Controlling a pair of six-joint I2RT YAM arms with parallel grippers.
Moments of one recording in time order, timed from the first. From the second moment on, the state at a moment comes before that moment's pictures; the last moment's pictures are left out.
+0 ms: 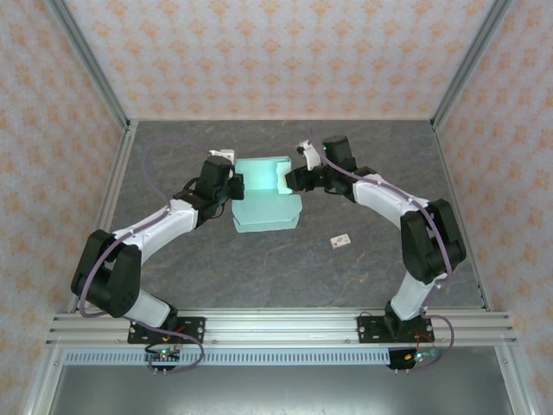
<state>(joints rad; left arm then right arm) -0.39 1.49 0.93 -0.10 -0.13 -0.33 0.43 1.72 1.19 -0.13 -0.54 0.09</state>
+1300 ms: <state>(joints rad) -0.41 1.46 0.94 -0.12 -0.10 -0.37 0.77 1.79 1.35 -0.31 0.54 0.20</state>
